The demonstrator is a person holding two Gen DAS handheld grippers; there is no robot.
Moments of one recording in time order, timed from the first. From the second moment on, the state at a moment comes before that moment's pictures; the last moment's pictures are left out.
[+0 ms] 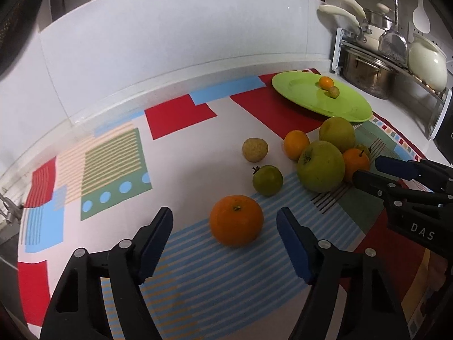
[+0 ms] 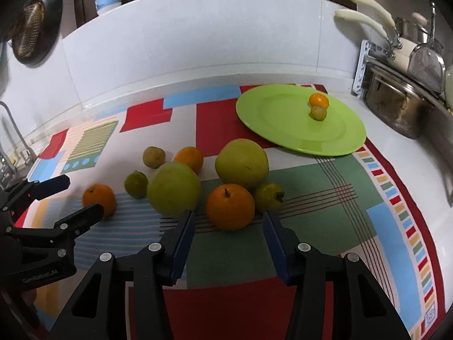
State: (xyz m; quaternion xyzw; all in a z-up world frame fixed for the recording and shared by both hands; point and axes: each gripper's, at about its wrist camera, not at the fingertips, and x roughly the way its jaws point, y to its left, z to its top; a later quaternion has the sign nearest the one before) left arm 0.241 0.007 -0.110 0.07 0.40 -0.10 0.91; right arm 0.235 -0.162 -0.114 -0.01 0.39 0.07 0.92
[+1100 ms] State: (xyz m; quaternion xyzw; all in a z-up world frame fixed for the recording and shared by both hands) left arm 0.220 -0.015 -0.071 0.05 0.37 -0.12 0.92; right arm 0.212 -0.173 -0.087 0.01 0.35 0.09 0.93
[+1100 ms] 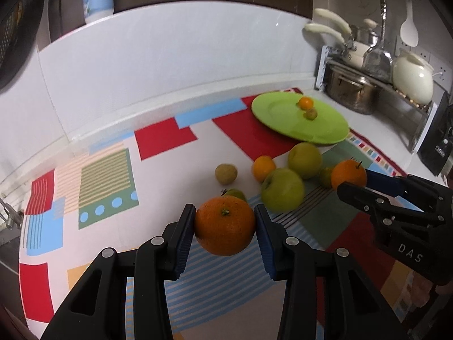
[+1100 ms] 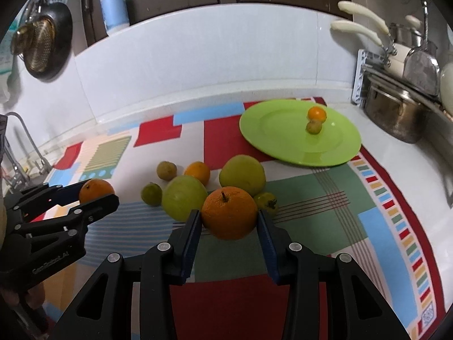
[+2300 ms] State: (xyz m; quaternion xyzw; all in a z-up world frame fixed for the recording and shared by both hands) left arm 0.324 -0.136 0.015 0.06 0.30 -0.21 0.93; right arm 0.283 -0.270 0.004 0.01 0.25 0.04 0.97
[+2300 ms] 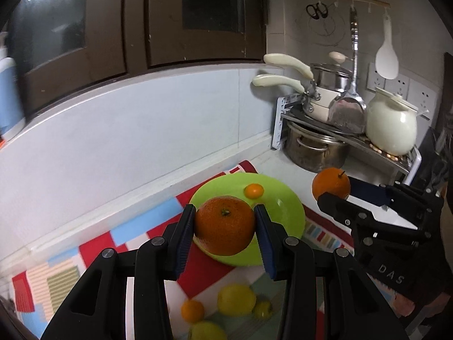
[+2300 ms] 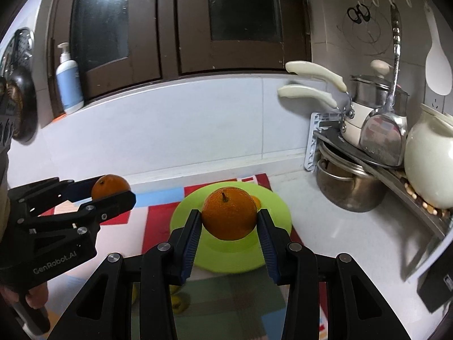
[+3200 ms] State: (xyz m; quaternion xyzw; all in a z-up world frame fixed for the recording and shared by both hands) left arm 0.470 -0.221 -0.083 0.12 0.40 -0.22 0.88; right arm 0.431 -0.320 -0.081 0.03 0.35 0.02 0.93
